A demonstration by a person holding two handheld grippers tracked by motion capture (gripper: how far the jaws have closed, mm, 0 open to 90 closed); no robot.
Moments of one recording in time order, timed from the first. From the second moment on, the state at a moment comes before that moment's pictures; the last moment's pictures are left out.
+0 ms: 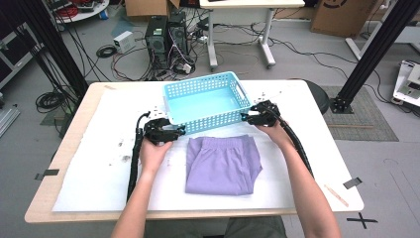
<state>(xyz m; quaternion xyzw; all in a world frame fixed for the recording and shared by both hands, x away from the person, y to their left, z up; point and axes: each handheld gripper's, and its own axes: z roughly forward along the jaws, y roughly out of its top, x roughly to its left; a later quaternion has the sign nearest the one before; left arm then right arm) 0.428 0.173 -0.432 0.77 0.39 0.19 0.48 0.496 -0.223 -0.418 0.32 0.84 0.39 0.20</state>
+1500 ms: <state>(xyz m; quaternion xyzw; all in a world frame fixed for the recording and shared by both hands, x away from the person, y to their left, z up) 0.445 0.134 -0.428 0.79 0.35 0.18 0.46 0.439 -0.271 -0.414 0.31 0.85 0.38 0.20</state>
